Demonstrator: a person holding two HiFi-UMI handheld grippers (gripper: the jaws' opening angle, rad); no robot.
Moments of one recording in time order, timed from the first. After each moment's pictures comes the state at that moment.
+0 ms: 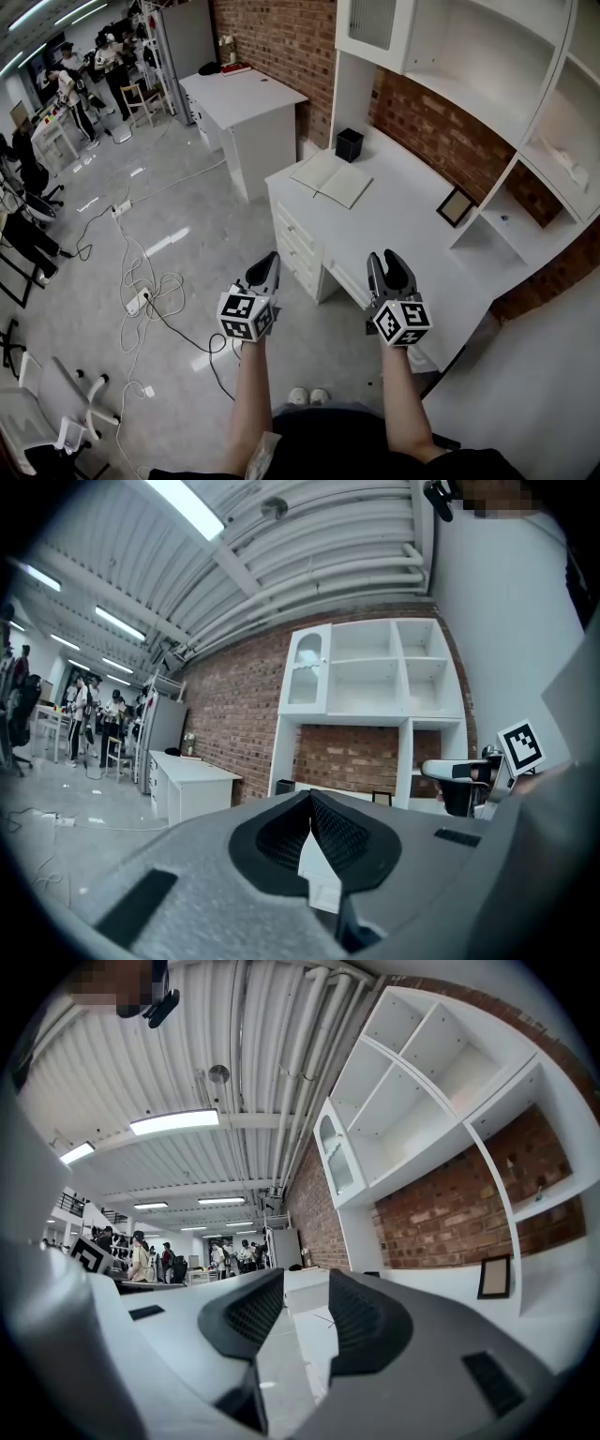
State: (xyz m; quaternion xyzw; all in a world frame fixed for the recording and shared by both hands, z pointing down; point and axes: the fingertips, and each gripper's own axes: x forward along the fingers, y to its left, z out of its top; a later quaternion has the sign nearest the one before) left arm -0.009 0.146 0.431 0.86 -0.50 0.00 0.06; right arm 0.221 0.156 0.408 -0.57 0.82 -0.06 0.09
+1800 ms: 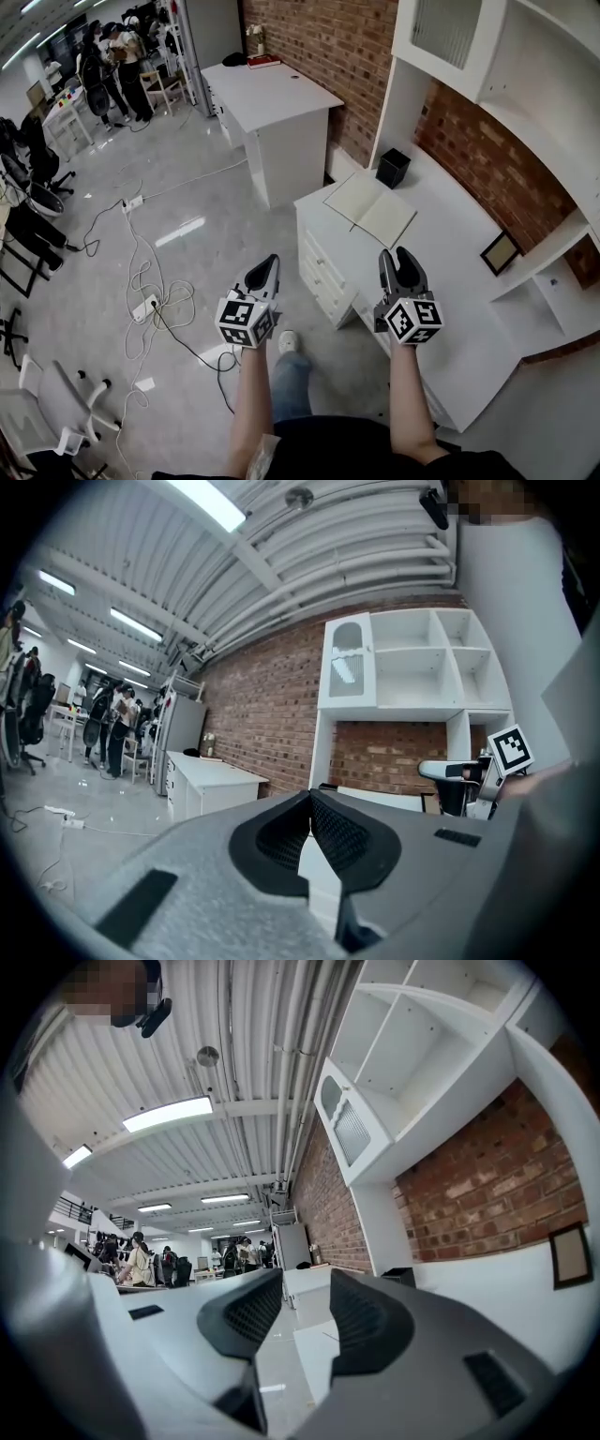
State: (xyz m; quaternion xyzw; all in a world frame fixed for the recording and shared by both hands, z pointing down) left arm -0.103 -0.023 0.463 0.83 -0.55 -0.01 0.06; right arm 0.149 -0.051 0.440 -0.54 0.83 -0.07 0.09
